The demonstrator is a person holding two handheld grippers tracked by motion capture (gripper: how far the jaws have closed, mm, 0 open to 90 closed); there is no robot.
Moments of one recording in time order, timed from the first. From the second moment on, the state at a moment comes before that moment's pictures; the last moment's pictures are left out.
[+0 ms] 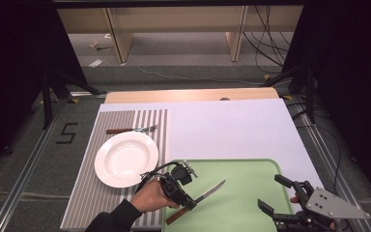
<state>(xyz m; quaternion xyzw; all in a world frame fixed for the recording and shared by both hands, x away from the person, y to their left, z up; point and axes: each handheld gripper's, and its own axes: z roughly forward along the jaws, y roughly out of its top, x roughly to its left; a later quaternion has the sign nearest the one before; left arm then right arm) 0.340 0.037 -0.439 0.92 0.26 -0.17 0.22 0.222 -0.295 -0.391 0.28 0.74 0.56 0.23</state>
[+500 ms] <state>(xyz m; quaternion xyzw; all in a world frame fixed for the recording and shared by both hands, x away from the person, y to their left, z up) 0.338 0.028 -0.450 0.93 0.27 -0.17 0.20 0.221 -0.295 -0.391 0.28 0.74 0.56 0.24</state>
